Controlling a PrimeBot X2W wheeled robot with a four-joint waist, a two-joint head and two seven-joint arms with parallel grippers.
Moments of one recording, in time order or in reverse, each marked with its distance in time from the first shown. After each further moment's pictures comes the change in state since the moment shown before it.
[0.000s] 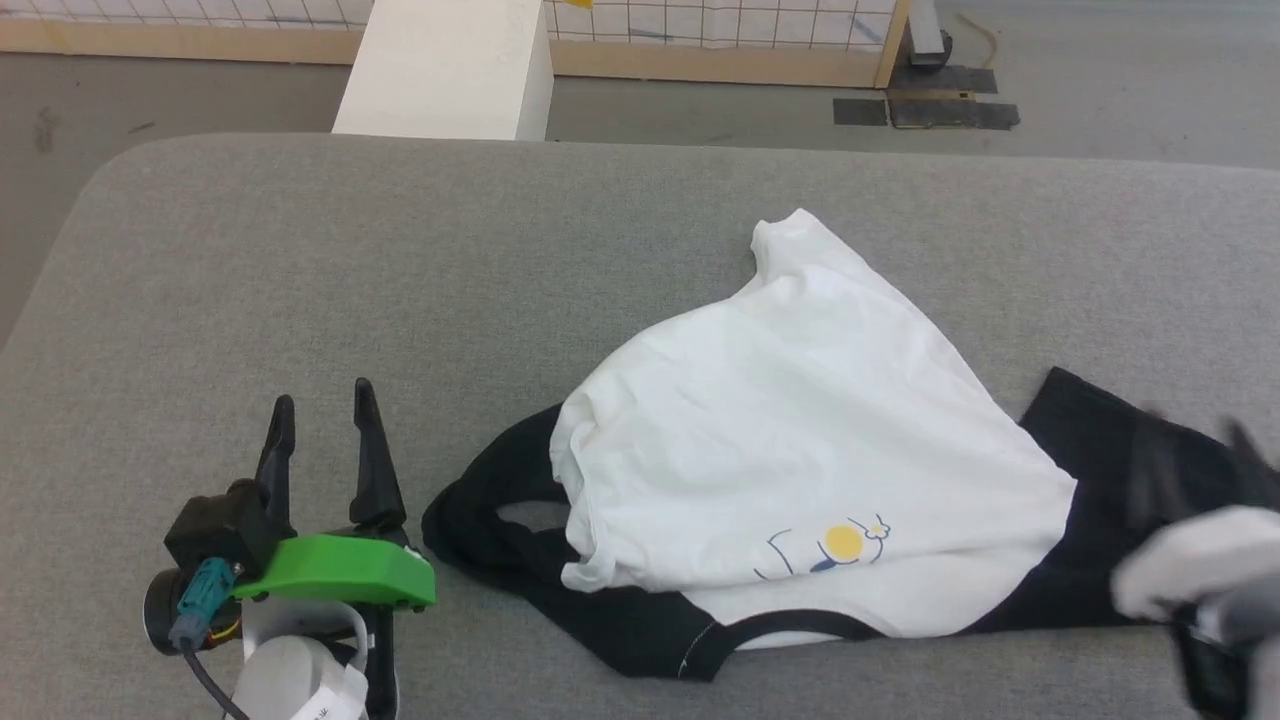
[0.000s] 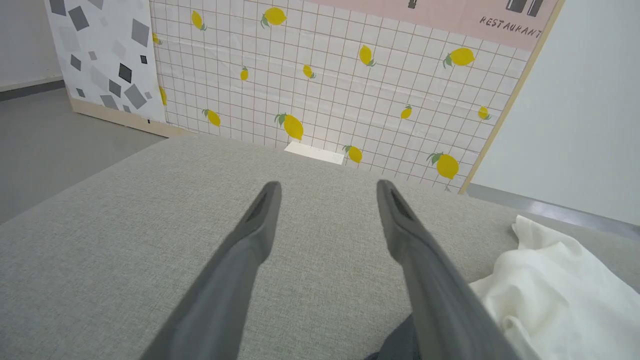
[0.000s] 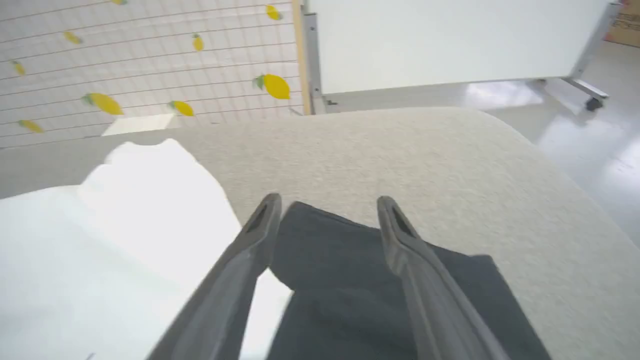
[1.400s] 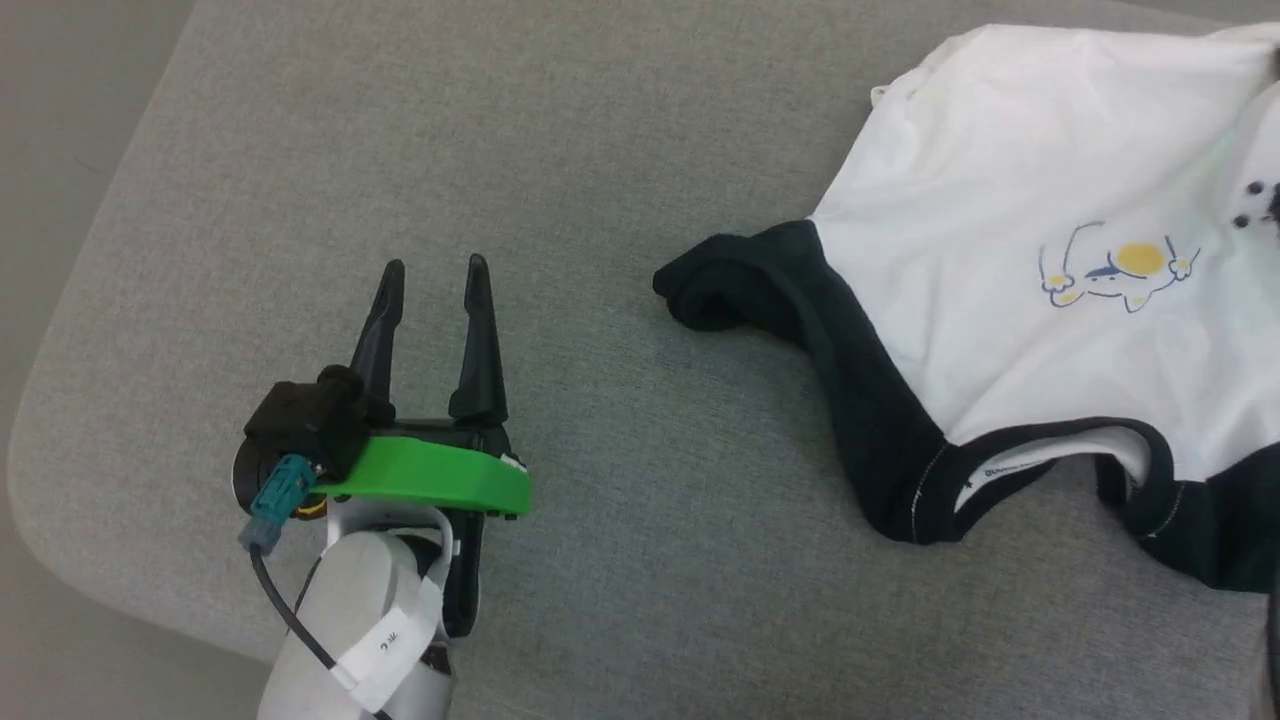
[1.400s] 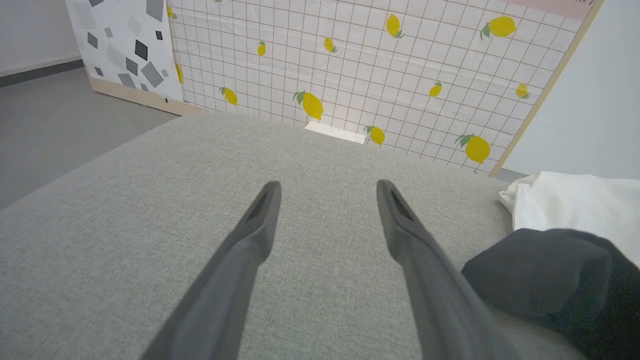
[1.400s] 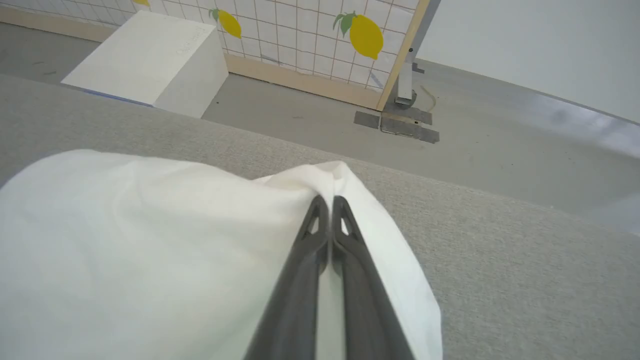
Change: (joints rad) left arm -0.167 0.000 -0.191 -0.040 -0.065 0.008 0.000; right arm -0.847 -0.197 0.057 0.611 -0.260 0.000 0.229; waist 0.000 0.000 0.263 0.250
